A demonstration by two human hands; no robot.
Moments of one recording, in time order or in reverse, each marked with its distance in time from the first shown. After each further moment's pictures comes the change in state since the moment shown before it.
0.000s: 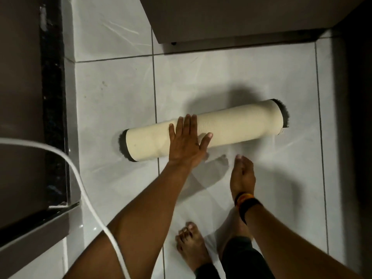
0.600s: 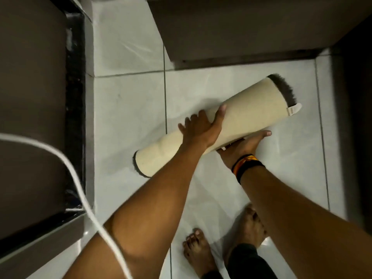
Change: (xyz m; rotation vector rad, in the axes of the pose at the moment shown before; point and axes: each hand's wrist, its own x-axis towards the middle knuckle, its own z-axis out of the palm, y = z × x) left_hand 0.011 0.050 -0.106 -0.353 -0.099 -0.218; right_hand 0.010 -0.137 0.037 1.043 -0.298 0.342
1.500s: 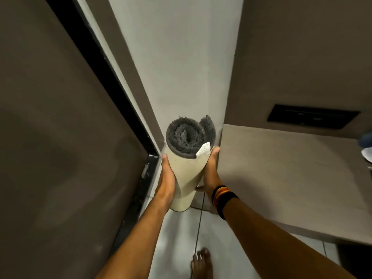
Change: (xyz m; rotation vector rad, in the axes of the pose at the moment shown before) left_hand 0.000 0.044 -0.430 -1.182 0.546 0.026; right_hand -0.159 -0.031 0.485 -1.036 -0.568 -0.174
